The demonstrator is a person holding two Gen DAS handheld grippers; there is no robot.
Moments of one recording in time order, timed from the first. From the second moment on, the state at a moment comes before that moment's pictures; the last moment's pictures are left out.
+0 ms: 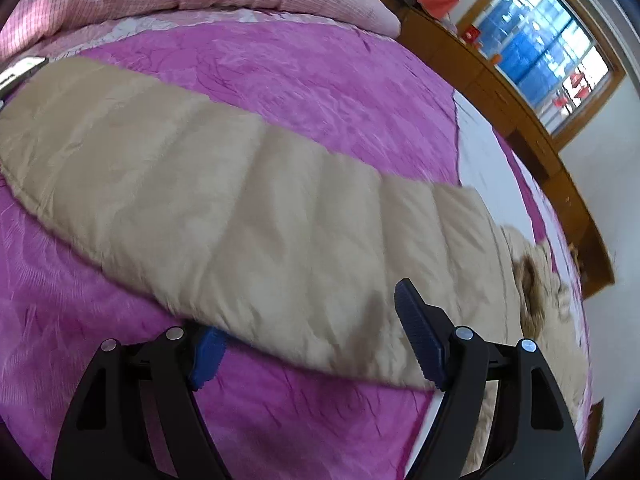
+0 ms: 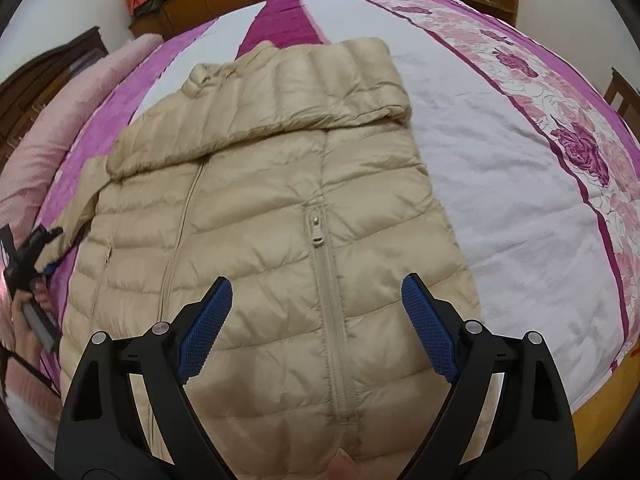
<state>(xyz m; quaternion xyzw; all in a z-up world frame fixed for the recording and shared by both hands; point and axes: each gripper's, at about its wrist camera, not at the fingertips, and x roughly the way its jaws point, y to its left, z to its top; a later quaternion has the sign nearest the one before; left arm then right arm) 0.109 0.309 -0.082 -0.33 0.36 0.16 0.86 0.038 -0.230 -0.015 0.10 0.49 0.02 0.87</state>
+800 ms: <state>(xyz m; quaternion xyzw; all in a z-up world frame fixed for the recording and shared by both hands) 0.084 0.301 -0.002 -0.27 0.28 0.14 0.91 0.037 -0.235 -0.012 0.11 0.48 0.02 0.87</state>
